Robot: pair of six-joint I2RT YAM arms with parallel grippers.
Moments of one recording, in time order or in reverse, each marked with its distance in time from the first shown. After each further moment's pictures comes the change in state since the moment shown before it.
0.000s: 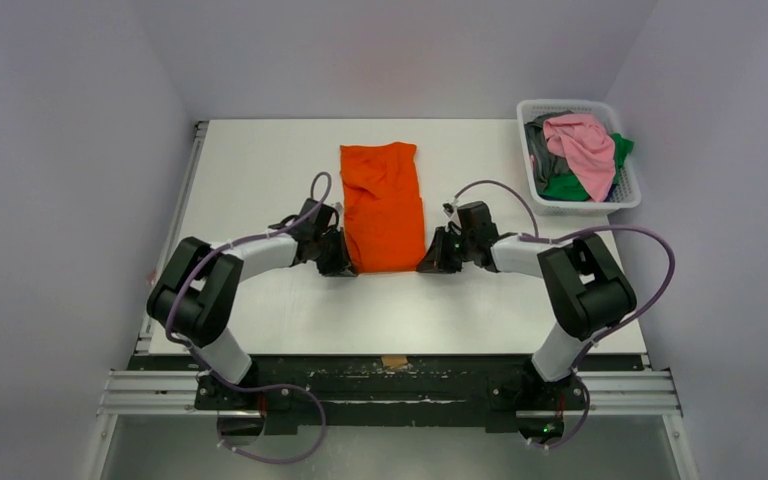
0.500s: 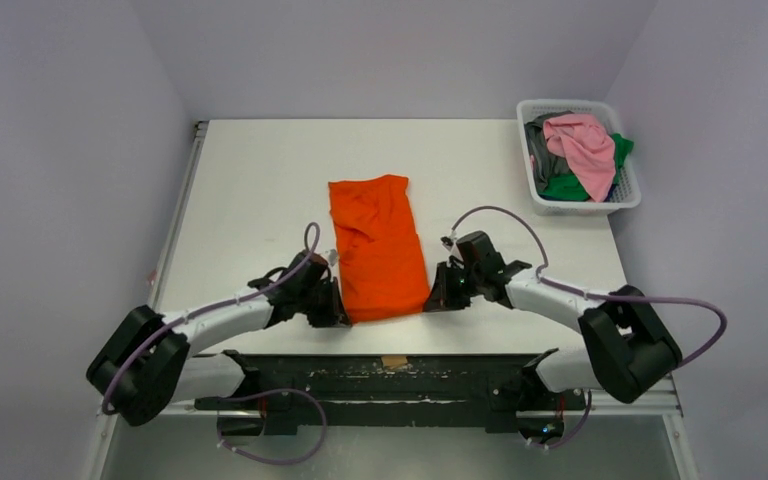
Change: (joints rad) left arm -0.182 -0.419 -0.396 0.026 -0.024 -0.132; right arm 0.127 -0.330 -0.201 -0.220 0.058 0.006
